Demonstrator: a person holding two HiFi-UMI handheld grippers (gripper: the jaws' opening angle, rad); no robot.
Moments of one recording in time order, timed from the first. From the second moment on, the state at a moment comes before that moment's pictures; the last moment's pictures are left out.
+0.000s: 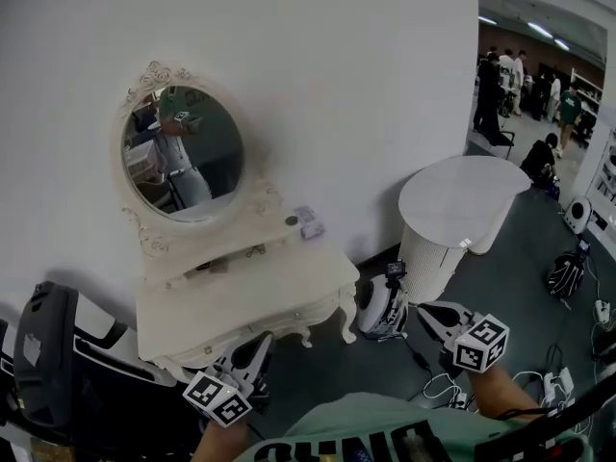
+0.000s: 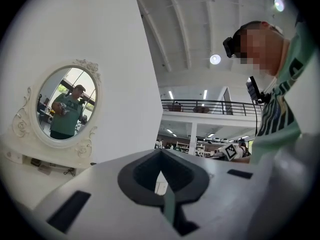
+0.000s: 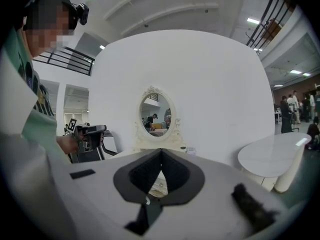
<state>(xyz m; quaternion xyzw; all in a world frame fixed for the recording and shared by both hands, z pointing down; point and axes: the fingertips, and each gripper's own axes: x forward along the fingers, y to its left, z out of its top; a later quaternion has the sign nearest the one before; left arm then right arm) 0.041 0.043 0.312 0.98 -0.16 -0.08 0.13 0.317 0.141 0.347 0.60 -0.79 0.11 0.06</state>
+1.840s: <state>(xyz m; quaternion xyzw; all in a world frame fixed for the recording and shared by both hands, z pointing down) 0.190 -0.095 0.340 0.94 -0.29 -0.08 0.15 0.460 -0.088 0.372 0.46 -0.88 0.11 0.08</state>
